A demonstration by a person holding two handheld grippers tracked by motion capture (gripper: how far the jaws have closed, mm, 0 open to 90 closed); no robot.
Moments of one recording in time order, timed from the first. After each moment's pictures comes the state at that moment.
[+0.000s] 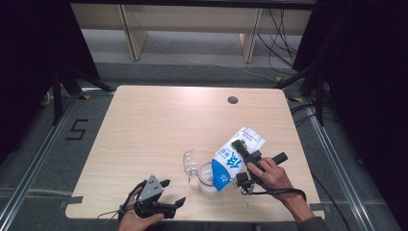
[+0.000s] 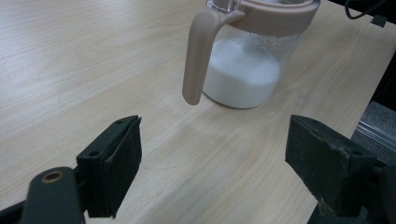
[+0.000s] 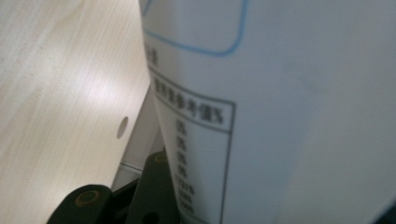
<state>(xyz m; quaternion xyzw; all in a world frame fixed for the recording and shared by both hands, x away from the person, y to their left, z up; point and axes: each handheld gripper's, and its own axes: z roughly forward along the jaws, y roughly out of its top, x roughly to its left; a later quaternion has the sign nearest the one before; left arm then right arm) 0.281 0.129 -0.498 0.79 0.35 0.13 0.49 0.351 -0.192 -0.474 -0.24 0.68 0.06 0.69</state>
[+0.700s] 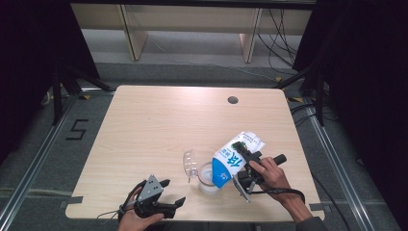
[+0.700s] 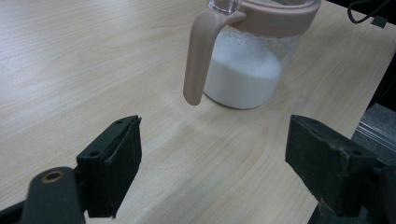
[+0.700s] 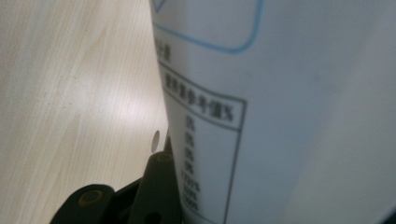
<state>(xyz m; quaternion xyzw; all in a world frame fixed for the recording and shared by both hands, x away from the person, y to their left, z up) 0.281 0.130 -0.497 0.79 0.35 0.14 0.49 0.356 -0.194 -0.475 -0.21 0.73 0.10 0.64</state>
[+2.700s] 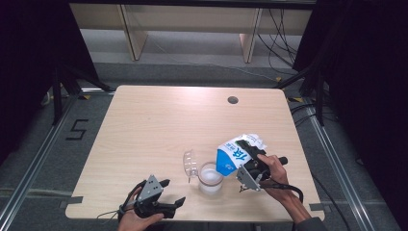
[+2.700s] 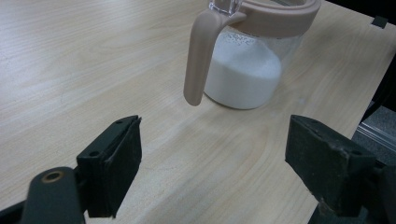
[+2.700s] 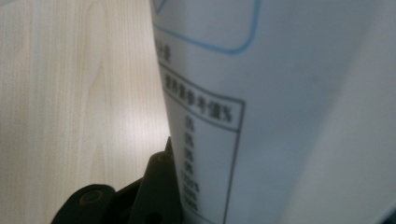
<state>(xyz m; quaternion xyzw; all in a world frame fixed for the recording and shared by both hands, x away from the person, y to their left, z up) 0.281 0.130 -0.496 0.79 0.35 0.14 0.48 0.361 -0.206 -0.465 -0.06 0.78 0.21 0.58</state>
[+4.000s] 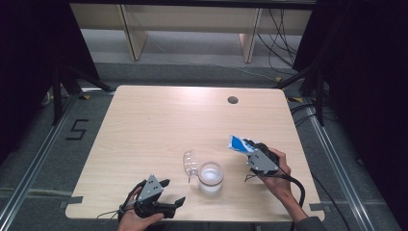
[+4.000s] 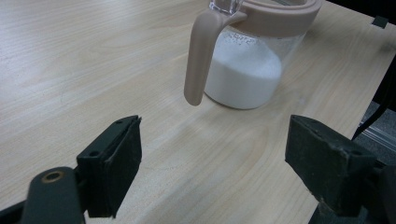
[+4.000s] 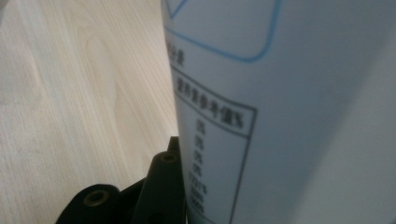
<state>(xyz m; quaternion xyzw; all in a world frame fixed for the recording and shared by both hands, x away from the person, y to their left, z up) 0.282 0.131 -0.497 0.79 0.34 0.13 0.49 0.383 -0.234 -0.469 0.11 0.81 0.35 0.46</state>
